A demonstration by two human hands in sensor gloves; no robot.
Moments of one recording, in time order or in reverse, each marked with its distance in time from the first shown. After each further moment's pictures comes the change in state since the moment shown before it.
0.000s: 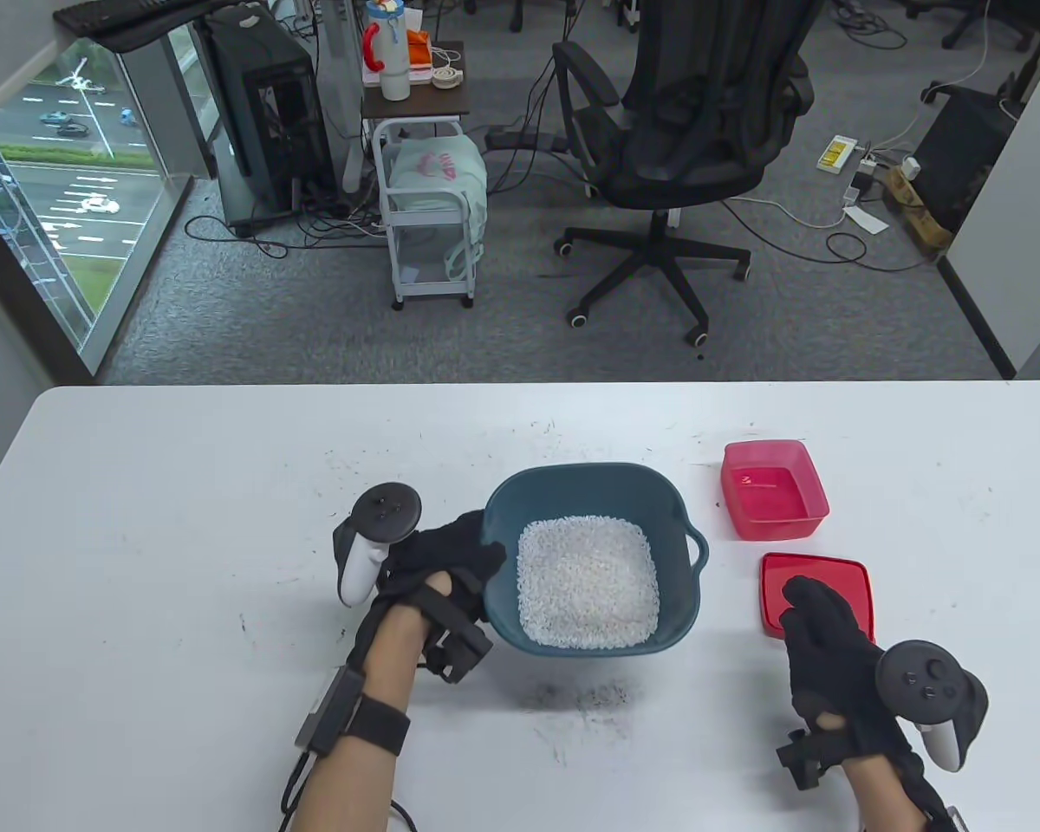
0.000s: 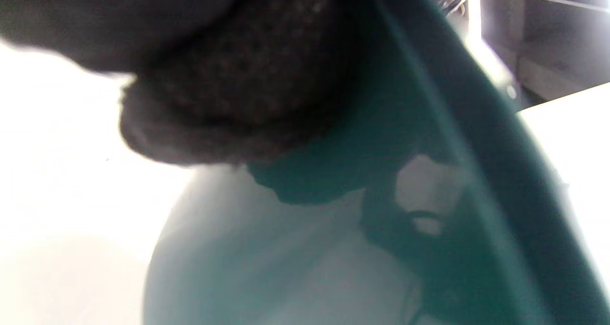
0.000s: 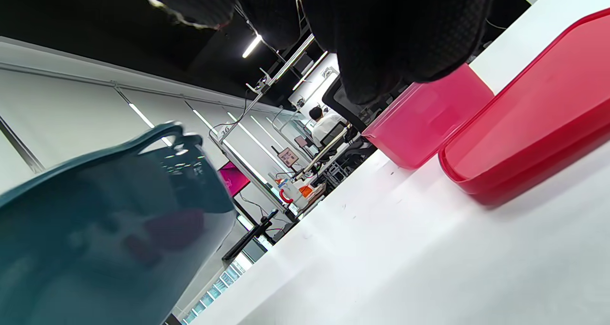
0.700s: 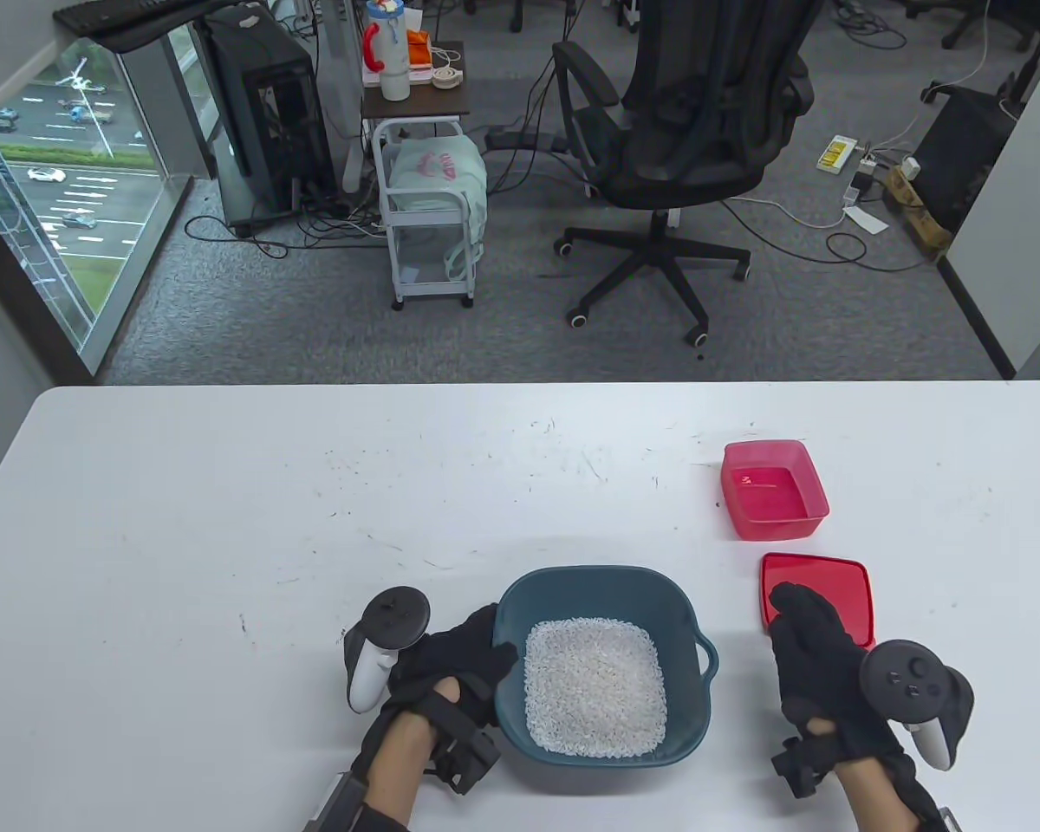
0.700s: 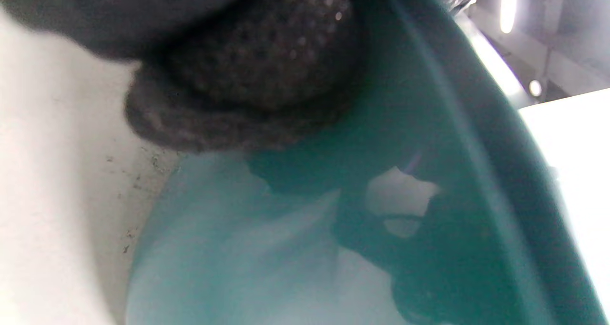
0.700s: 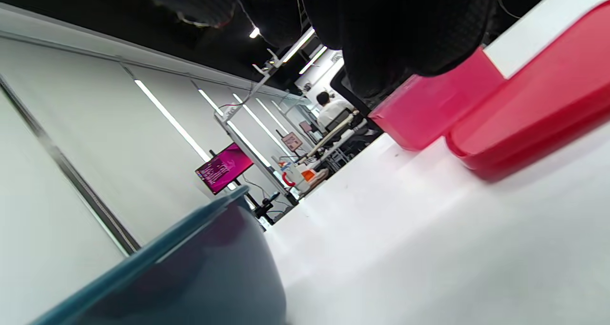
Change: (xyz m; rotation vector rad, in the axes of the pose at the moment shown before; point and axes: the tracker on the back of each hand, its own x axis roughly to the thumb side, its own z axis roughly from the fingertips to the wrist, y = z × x) left_hand -0.059 -0.055 0.033 -0.065 0.067 0.067; right_hand 0.014 0.011 0.004 0.057 -0.068 0.071
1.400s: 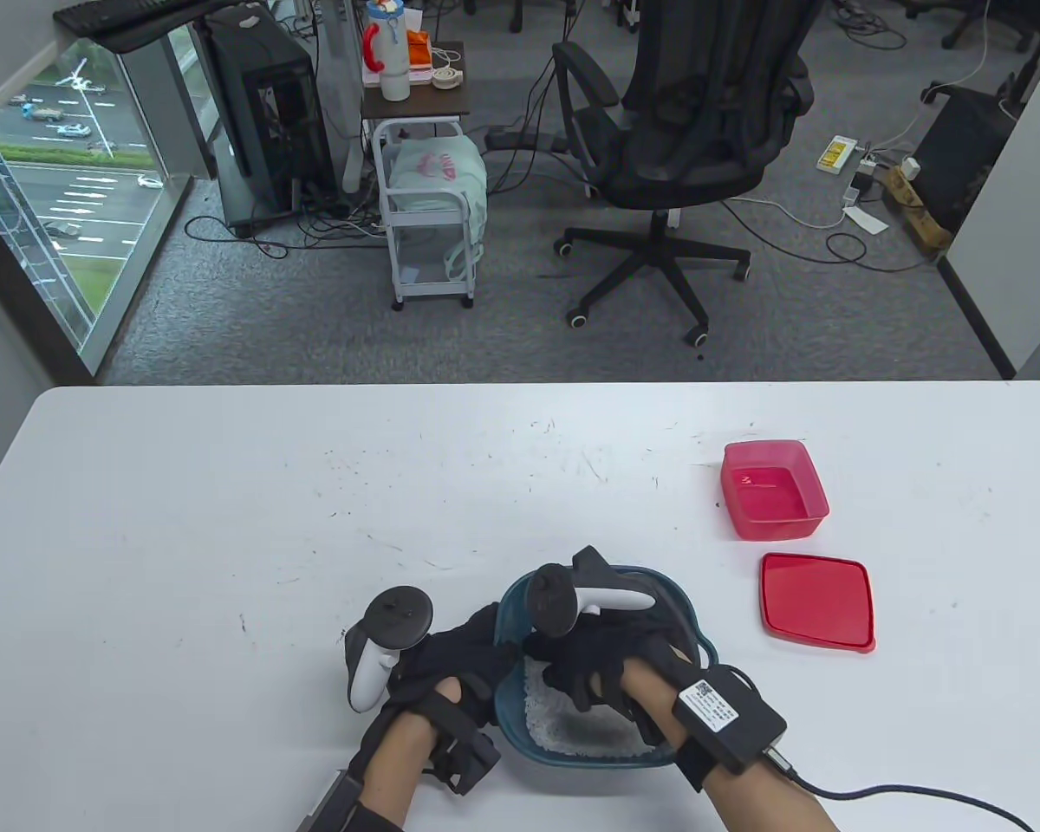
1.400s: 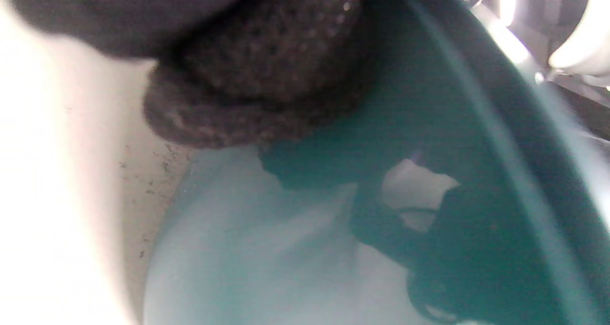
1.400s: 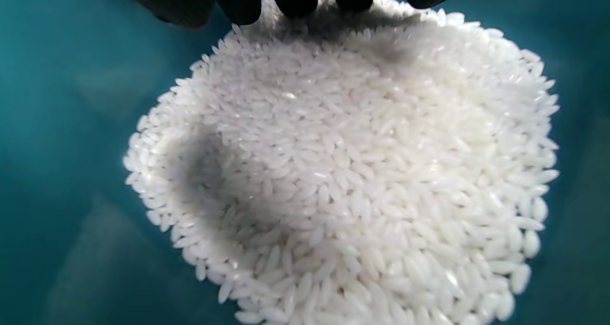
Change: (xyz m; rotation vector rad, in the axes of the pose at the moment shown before) left_hand 0.000 0.000 0.000 0.004 -0.004 -0.039; right_hand 0.139 0.203 -0.085 1.155 -0.066 0.658
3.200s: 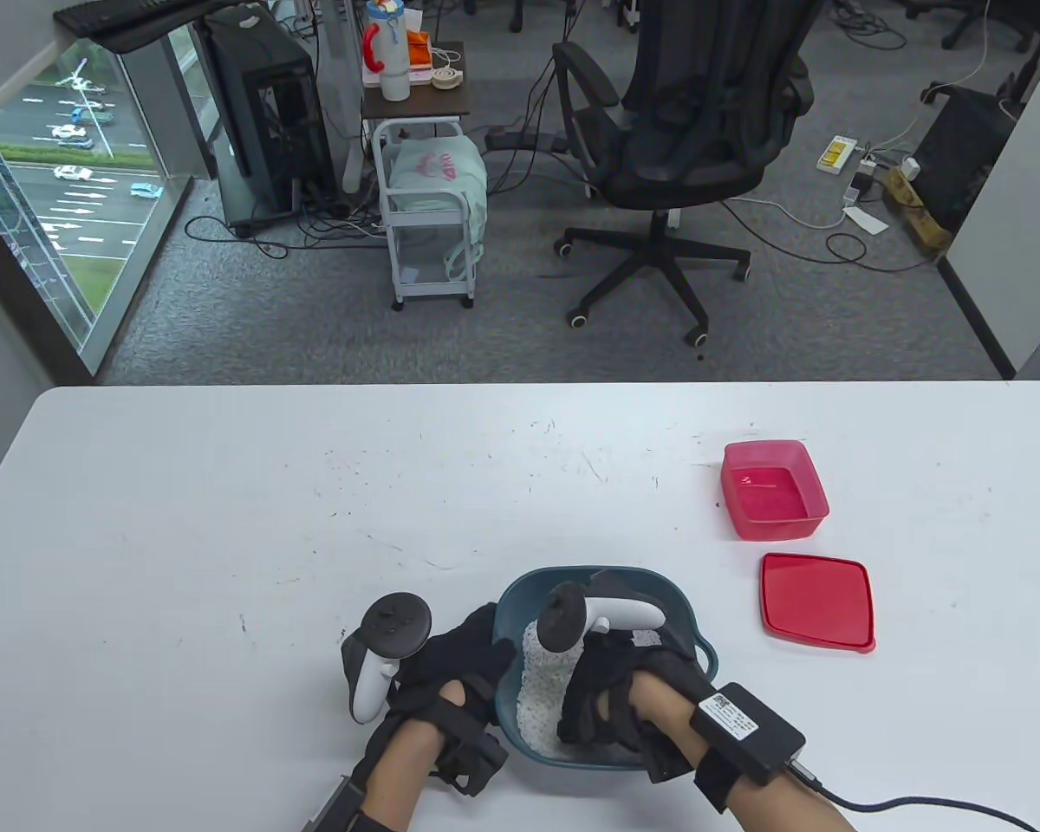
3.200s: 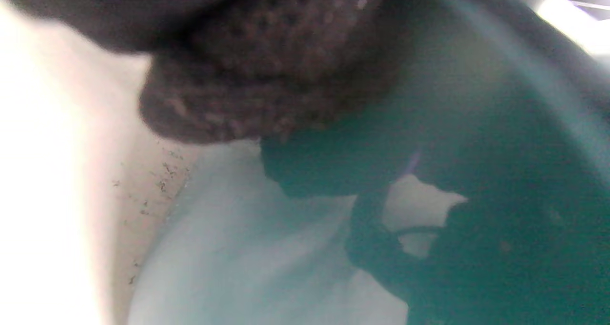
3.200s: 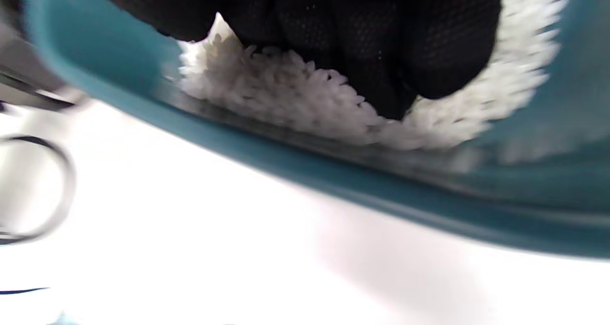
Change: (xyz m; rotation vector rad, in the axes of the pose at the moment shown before) left_hand -0.001 -0.001 0.005 0.100 0.018 -0.019; right_hand 0.000 0.024 0.021 0.285 -0.129 -0.393
